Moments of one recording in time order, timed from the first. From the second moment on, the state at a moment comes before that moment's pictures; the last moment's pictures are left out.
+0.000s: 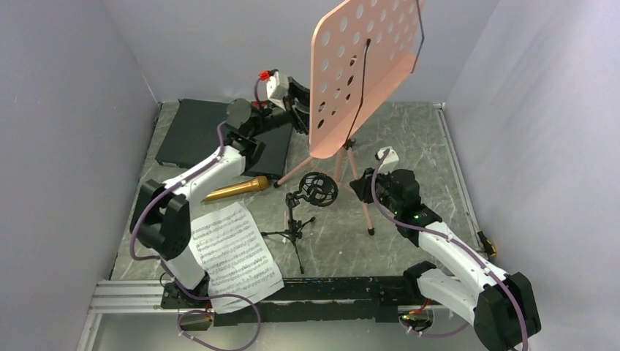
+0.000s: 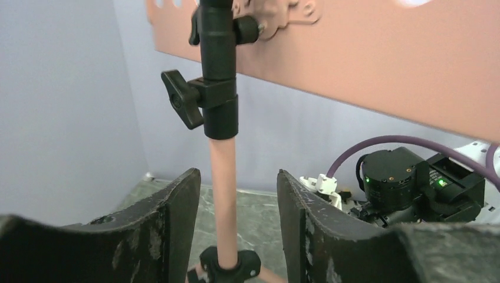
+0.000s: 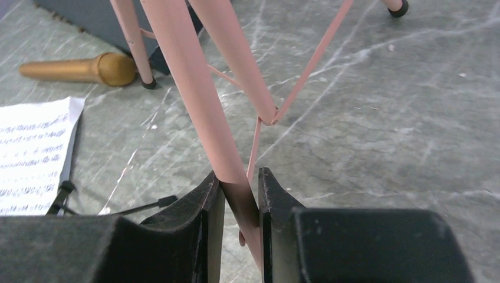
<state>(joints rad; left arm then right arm) -0.55 1.69 1.34 0.92 0.80 -0.43 0.42 0.94 0.48 0.12 -0.15 0.24</state>
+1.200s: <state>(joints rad) -0.54 0.98 0.82 0.38 0.33 -0.22 0.50 1.02 0.60 -0.04 0.03 0.21</state>
